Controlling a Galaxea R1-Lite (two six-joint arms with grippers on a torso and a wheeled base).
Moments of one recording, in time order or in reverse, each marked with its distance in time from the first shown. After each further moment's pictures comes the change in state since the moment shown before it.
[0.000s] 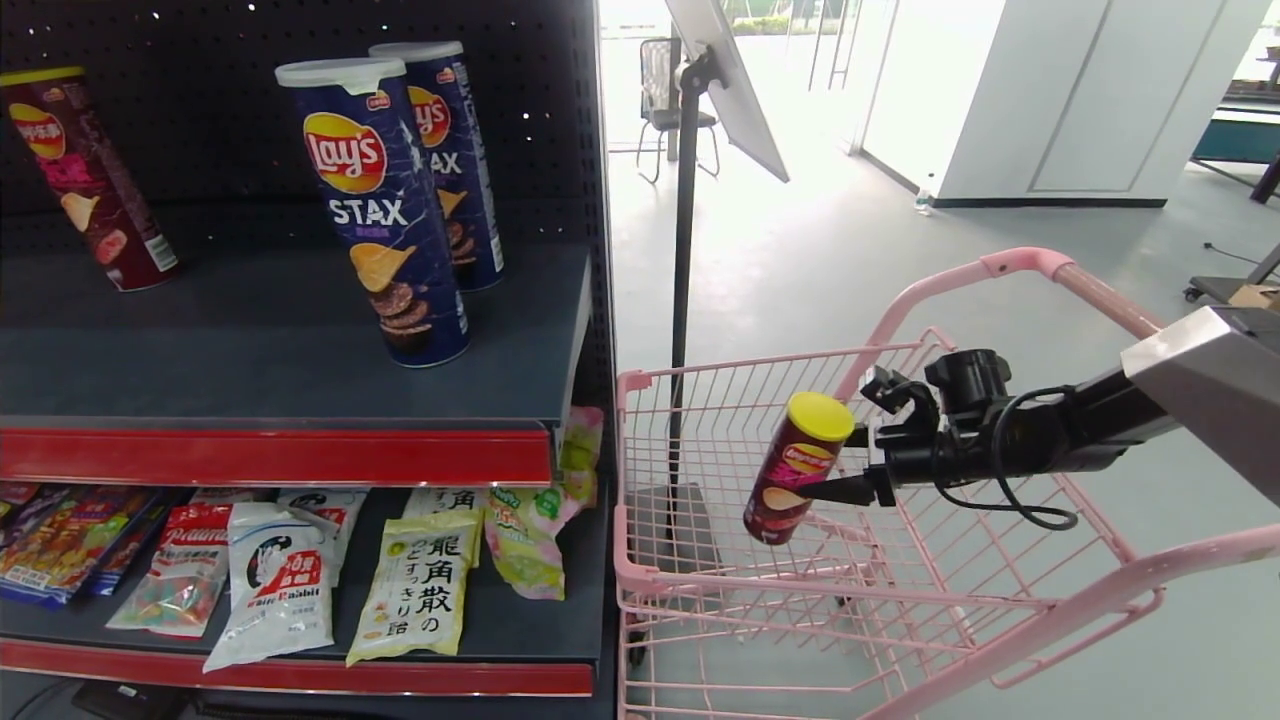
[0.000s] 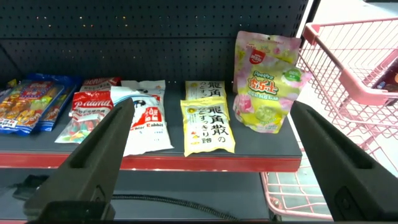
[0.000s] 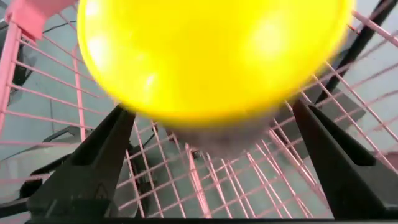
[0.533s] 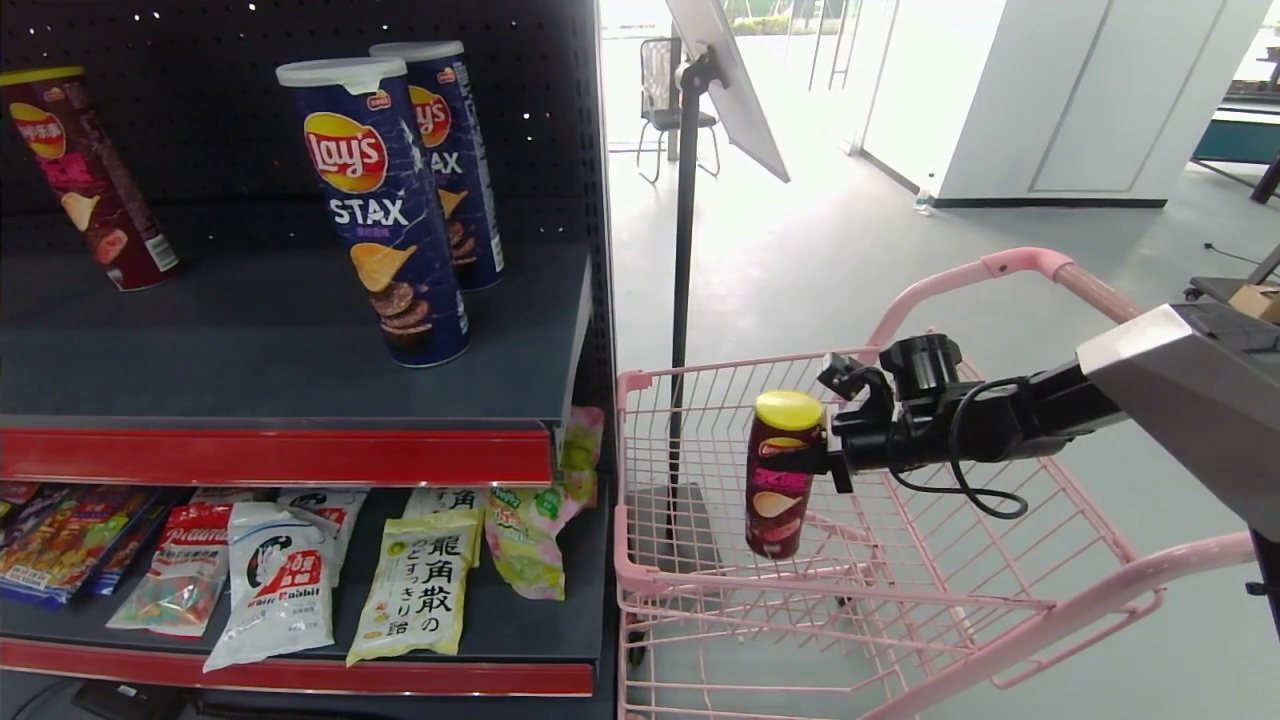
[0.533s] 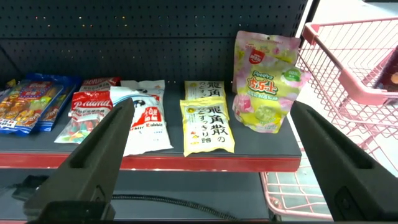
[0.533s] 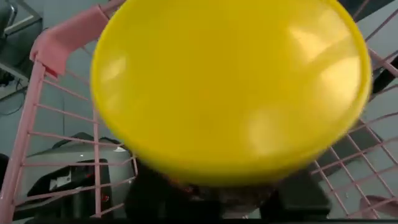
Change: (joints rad) left arm 0.000 0.000 0.000 0.000 0.000 0.000; right arm 0.098 0.017 -0.086 0.005 -0.001 0.070
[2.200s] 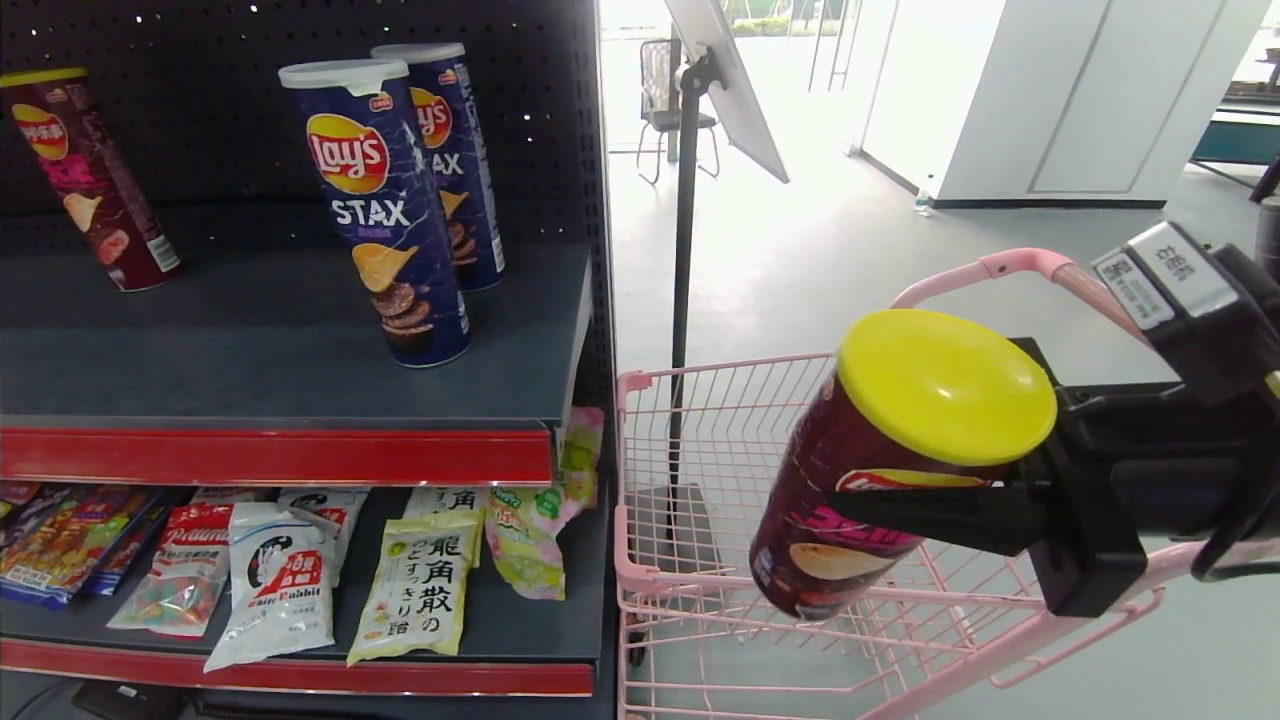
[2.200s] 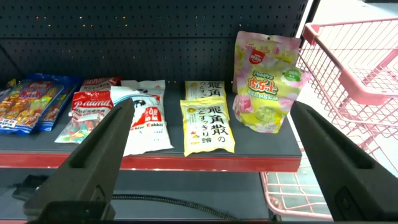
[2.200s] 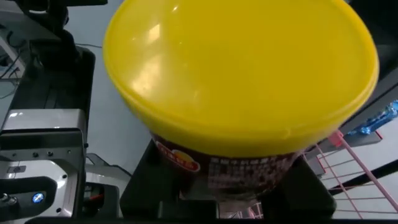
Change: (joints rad) left arm 0.000 0.000 0.000 0.000 0.000 0.000; right arm 0.423 -0.958 0.533 -0.062 -0.270 0.094
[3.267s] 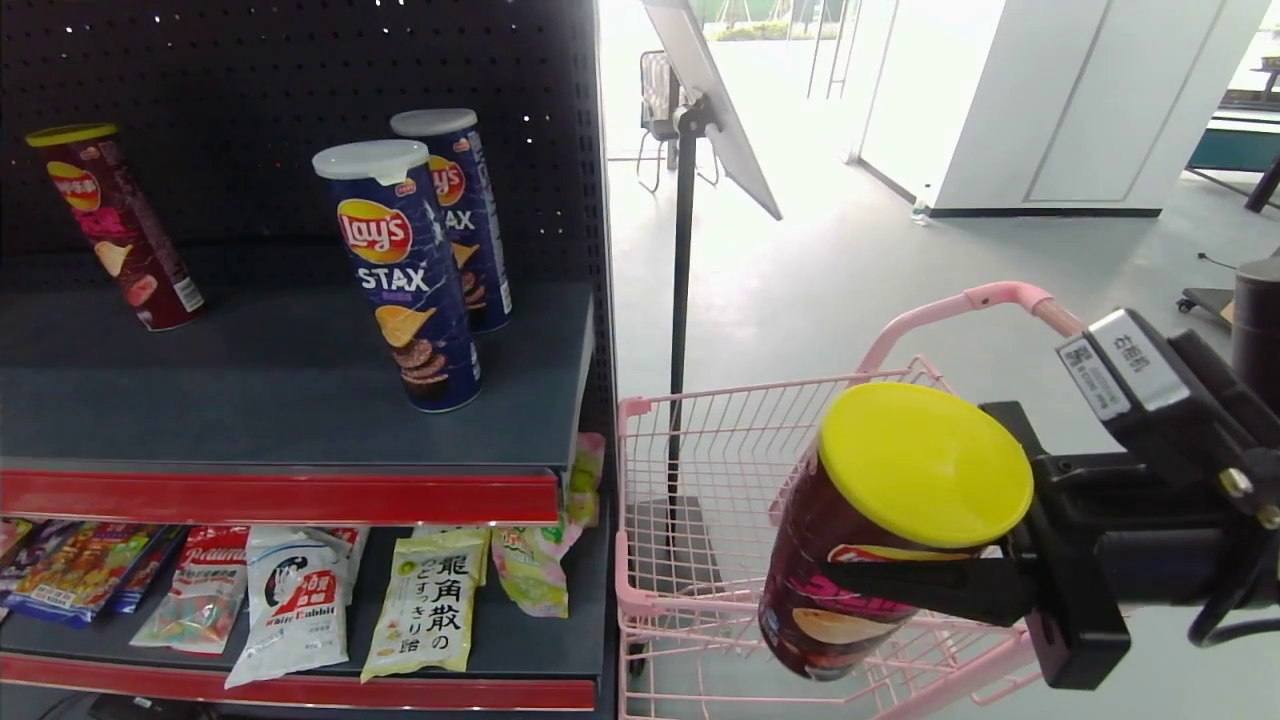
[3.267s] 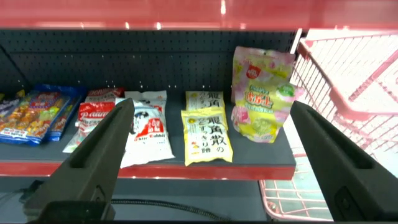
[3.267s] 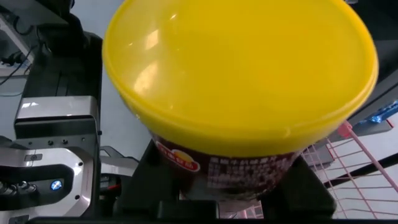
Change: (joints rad) left arm 0.000 0.000 0.000 0.000 0.000 0.000; right arm 0.055 -0.016 0.090 -0.012 -0.057 0.020
